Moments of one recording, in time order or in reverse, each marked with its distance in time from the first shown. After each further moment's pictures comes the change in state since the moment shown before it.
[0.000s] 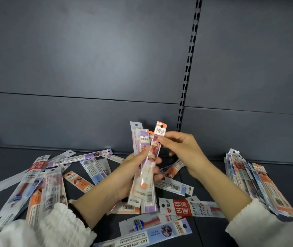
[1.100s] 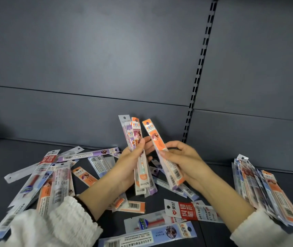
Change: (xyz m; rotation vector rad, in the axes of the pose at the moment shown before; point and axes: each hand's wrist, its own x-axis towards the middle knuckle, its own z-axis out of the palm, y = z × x) left_hand 0.004 0.006 -0.013 0.114 0.219 0.269; right_hand -0.011 0.008 0.011 0.232 -0.107 0.265
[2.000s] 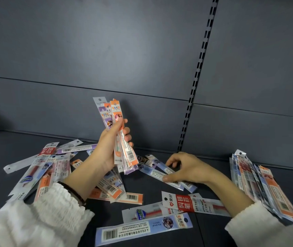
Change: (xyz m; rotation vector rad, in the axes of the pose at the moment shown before) left_hand 0.012 0.028 -0.030 -0.184 0.103 0.105; right_hand 0.006 0.019 -0.034 -1.031 -0.197 0.033
